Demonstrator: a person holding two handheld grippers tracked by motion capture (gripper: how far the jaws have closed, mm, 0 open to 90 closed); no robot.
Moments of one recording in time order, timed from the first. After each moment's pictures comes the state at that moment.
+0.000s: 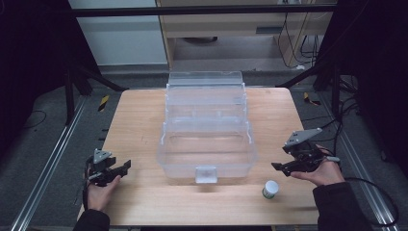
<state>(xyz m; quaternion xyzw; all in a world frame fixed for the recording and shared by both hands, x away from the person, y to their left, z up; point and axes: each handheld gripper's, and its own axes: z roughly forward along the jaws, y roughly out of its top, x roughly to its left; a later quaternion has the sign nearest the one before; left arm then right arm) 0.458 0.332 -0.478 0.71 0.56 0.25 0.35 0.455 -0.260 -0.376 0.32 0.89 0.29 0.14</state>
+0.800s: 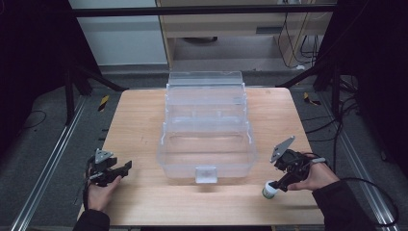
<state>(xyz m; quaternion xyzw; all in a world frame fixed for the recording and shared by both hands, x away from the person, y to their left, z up) 0.458 0.330 -0.478 0.72 0.55 0.25 0.34 0.448 -0.232 -0.392 0.23 0.96 0.18 0.05</state>
